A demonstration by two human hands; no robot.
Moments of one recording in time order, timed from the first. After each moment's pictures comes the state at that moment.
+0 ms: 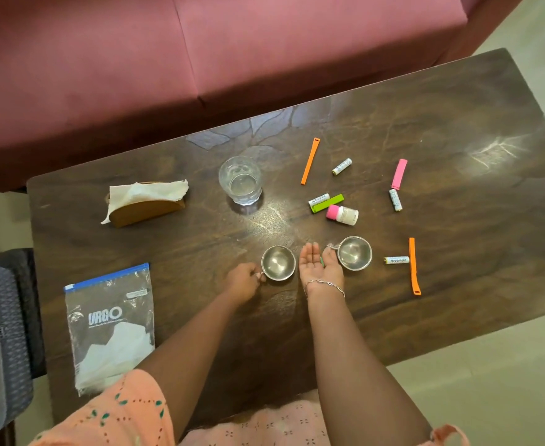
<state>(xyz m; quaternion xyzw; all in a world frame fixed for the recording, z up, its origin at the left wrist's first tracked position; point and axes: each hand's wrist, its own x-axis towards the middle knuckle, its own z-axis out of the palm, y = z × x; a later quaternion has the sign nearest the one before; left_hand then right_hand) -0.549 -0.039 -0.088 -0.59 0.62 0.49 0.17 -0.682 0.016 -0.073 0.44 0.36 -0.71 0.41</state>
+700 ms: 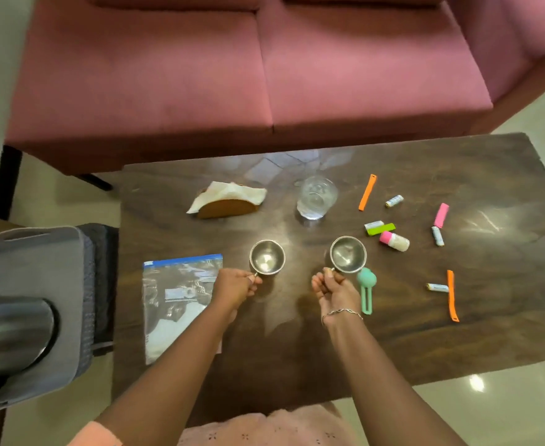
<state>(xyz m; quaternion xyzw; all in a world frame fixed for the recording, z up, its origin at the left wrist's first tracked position) -0.401 -0.061 -0.008 -0.67 0.40 0.62 -0.08 -0.556 0.012 -0.013 0.20 0.59 -0.64 0.46</state>
